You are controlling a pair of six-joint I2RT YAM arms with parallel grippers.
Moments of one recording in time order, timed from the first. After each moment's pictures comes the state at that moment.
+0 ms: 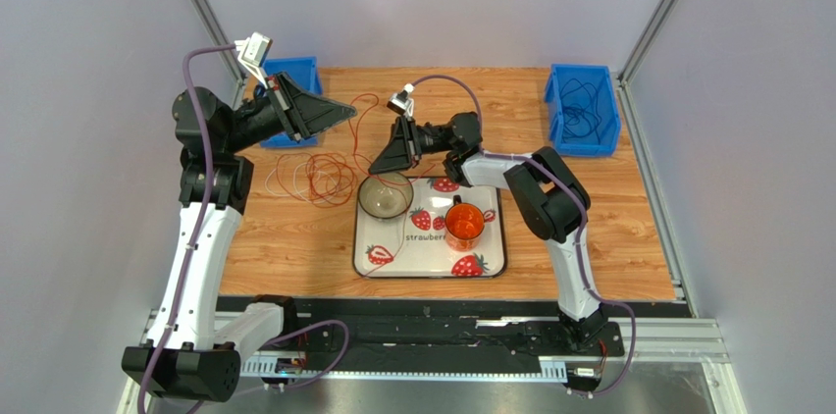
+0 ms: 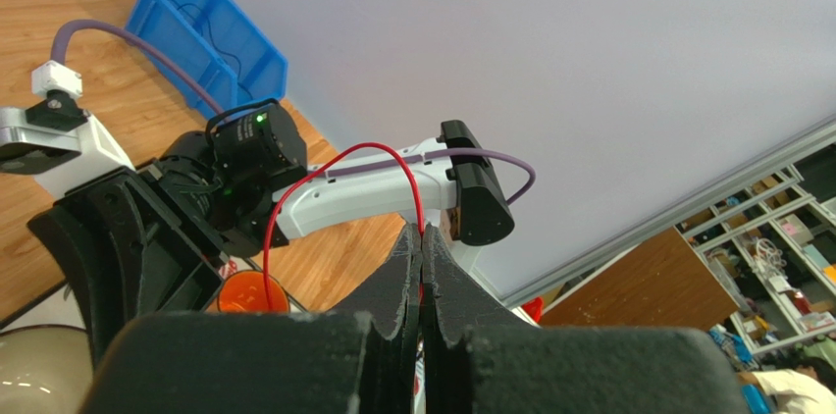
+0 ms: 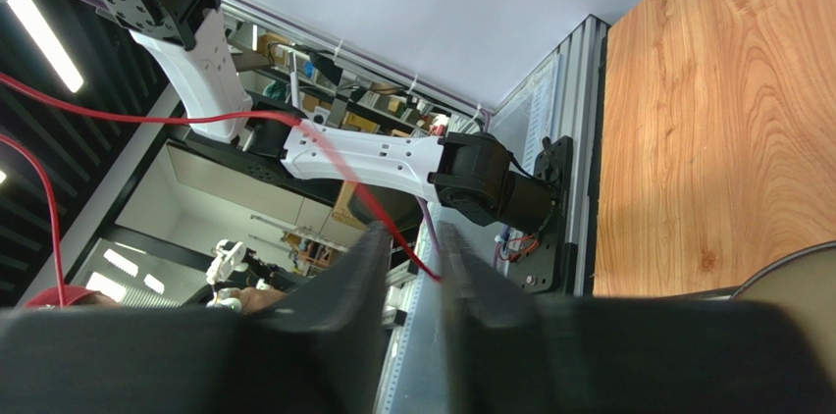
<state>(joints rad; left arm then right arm) -0.06 1.03 1.22 0.09 1.05 -1.00 0.62 2.18 1.37 1.33 -1.19 1.63</state>
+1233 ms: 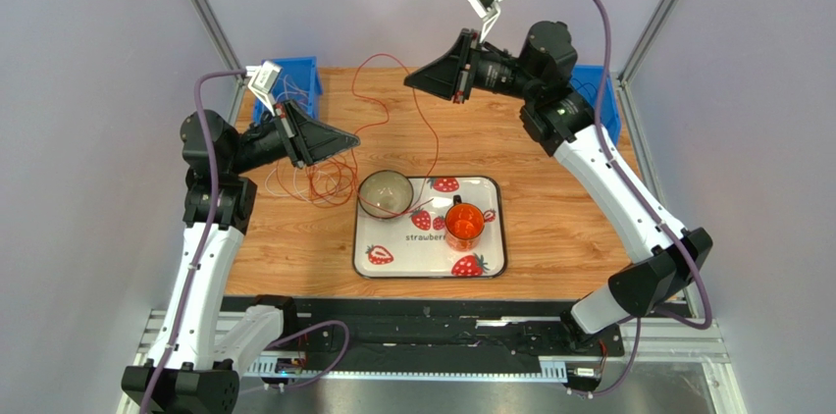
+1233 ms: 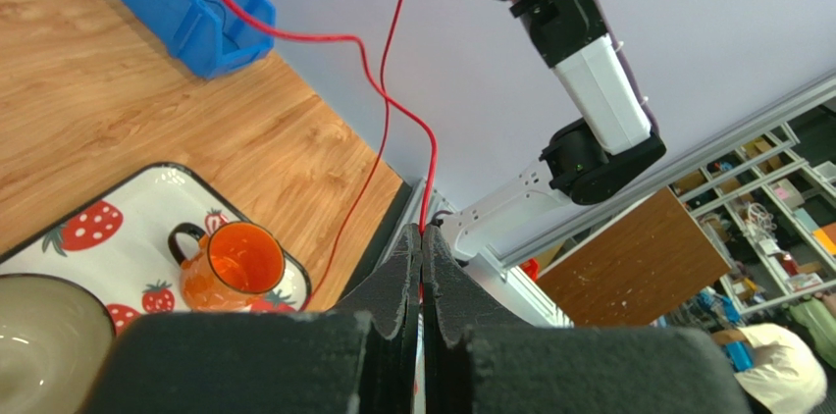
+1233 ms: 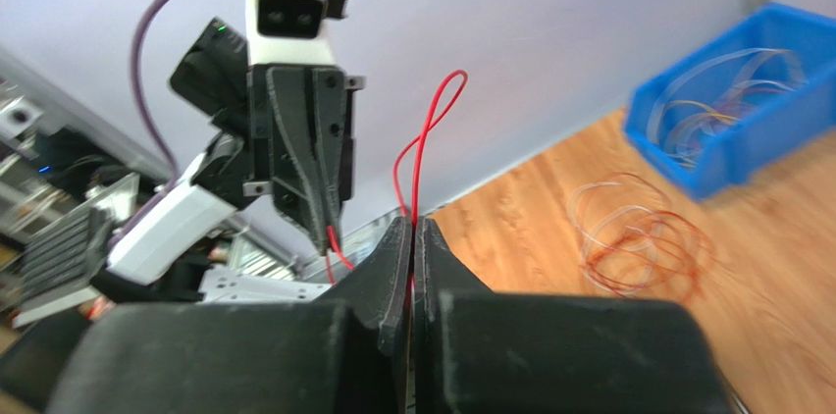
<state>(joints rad) -0.07 0.92 1.08 0.07 1.11 -0.95 0.54 1.53 1.69 0.02 -0.81 0.69</state>
